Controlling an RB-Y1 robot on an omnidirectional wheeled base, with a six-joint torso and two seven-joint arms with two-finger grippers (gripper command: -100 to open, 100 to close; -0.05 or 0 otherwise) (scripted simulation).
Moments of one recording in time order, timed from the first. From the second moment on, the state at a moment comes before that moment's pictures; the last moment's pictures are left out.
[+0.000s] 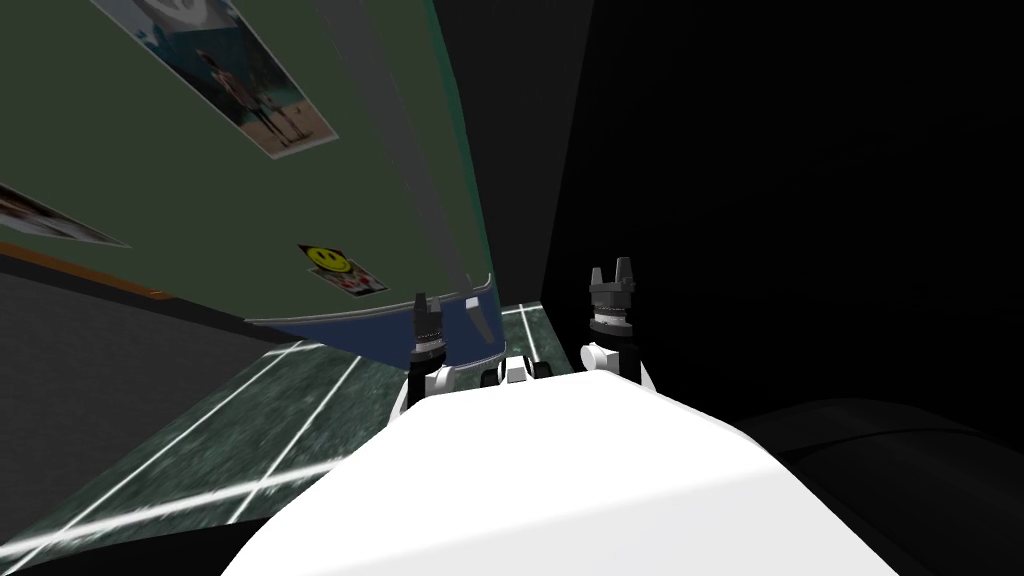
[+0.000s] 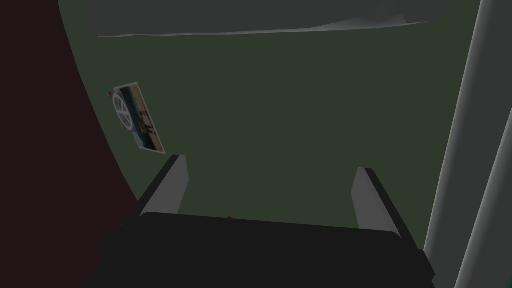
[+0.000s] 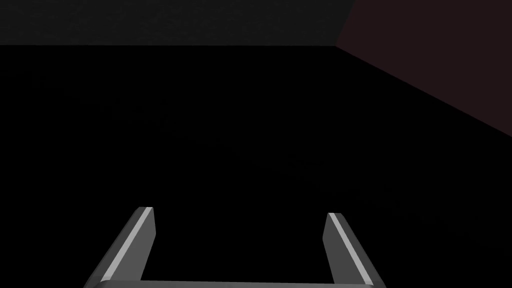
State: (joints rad) left arm 0.42 0.12 -0.05 -1.99 0.06 -0.67 -0.16; right arm 0.50 -0.01 -0.02 -2.27 -0.11 -0.55 0.10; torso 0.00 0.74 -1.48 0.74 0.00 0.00
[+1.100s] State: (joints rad) left arm 0.36 0.10 -0.03 -1.75 0.04 -0.79 -0.16; right arm 0.50 -0.01 -0.02 -2.27 -0.11 -0.55 0.10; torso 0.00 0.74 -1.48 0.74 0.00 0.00
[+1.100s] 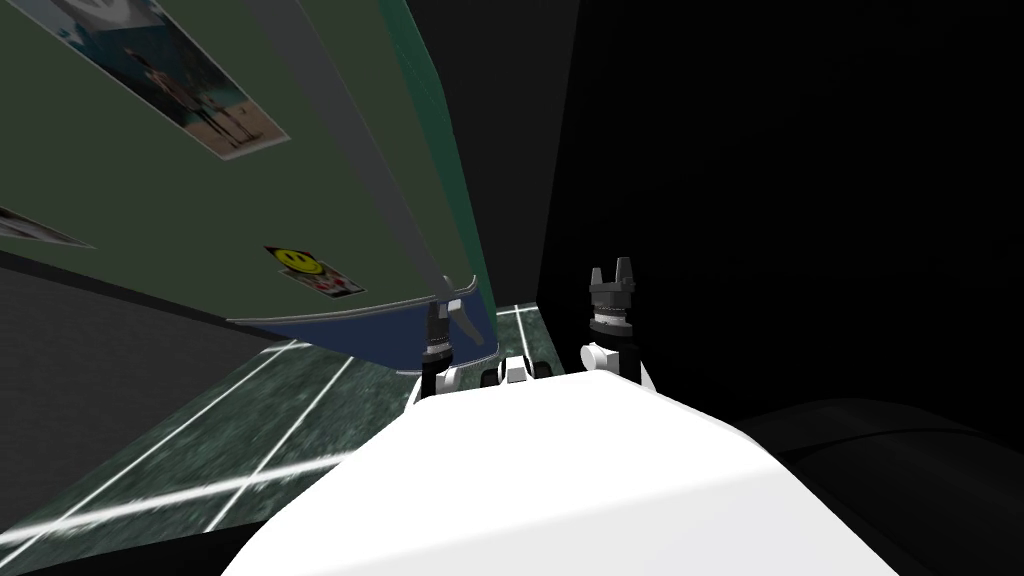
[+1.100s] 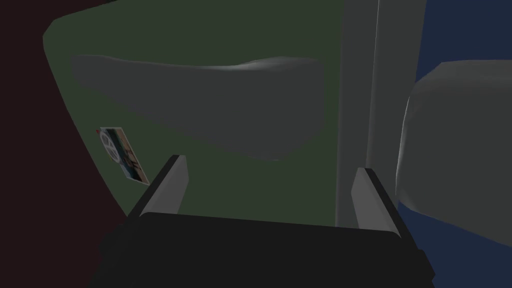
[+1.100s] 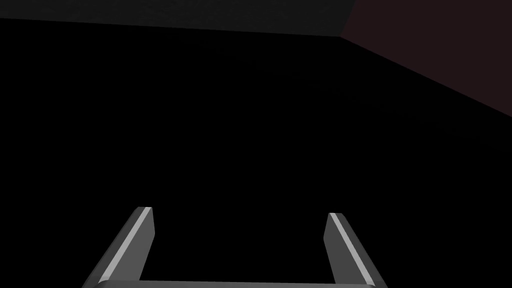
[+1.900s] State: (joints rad) left arm 0.33 0.00 -0.01 -1.73 0.04 -0.79 -0.17; right arm 0.50 -0.01 -0.02 -2.27 -0.11 -0.55 0.10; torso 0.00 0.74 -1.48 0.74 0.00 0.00
